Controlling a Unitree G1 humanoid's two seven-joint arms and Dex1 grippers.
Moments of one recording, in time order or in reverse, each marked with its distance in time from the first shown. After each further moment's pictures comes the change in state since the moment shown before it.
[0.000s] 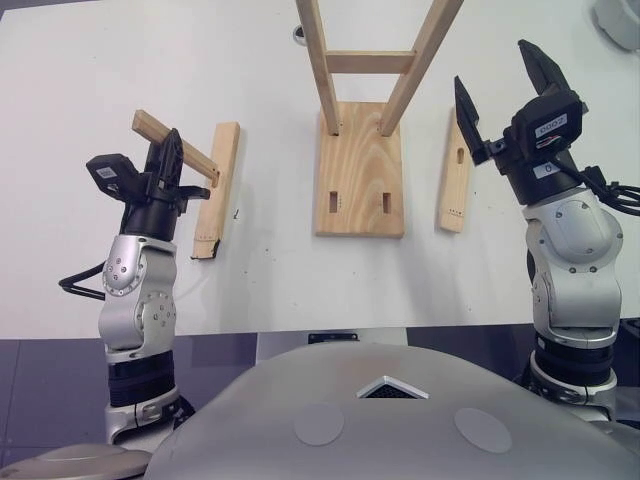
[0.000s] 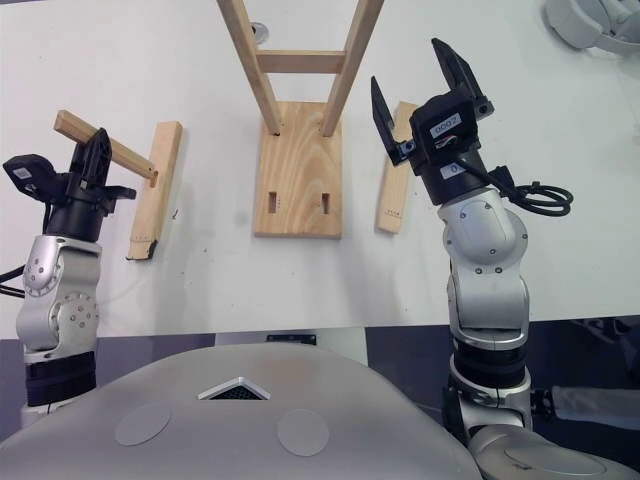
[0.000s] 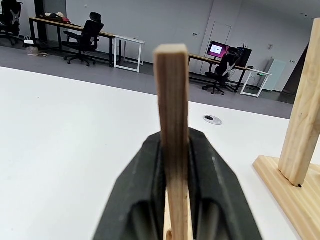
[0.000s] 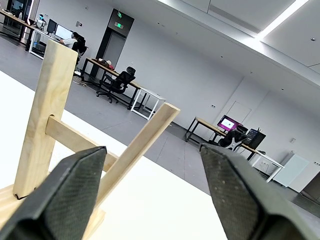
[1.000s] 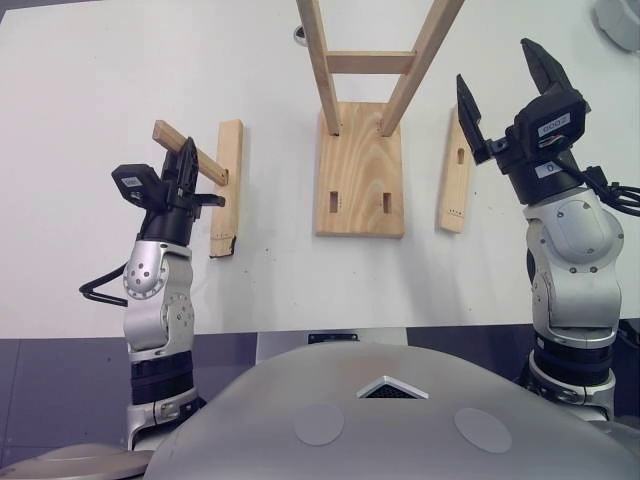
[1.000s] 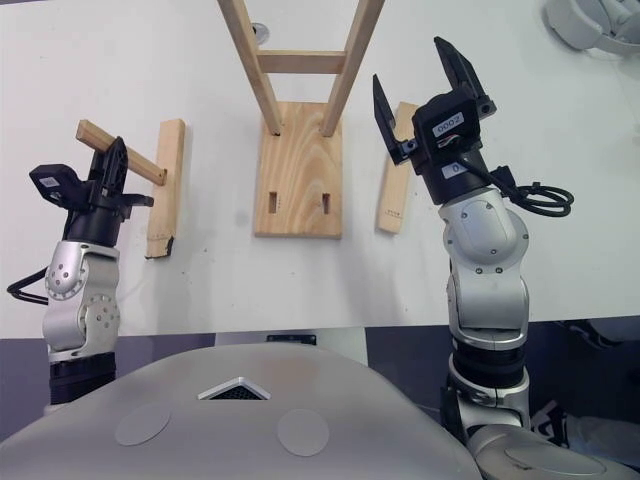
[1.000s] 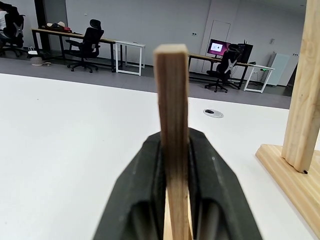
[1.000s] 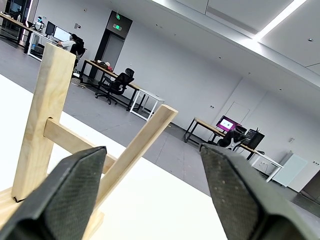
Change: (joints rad) left arm 0.008 -0.079 -0.030 0.055 0.156 -0.087 -0.041; right arm 0.000 0.009 -0.008 0.000 0.001 0.000 0.002
